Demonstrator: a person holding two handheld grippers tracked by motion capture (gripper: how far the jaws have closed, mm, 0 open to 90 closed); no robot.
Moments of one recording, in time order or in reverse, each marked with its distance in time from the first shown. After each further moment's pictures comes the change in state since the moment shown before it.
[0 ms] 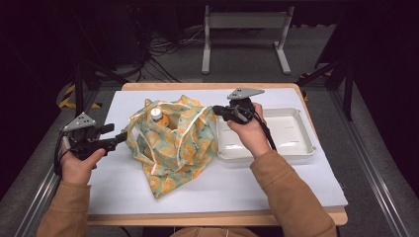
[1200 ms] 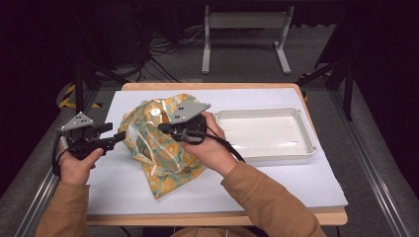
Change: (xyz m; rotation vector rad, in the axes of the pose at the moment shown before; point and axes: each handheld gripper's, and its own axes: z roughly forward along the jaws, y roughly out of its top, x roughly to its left) left arm 0.001 0.001 -0.004 -0.018 0.004 -0.004; right arm 0.136 0.059 0.011 -0.088 0.239 -0.325
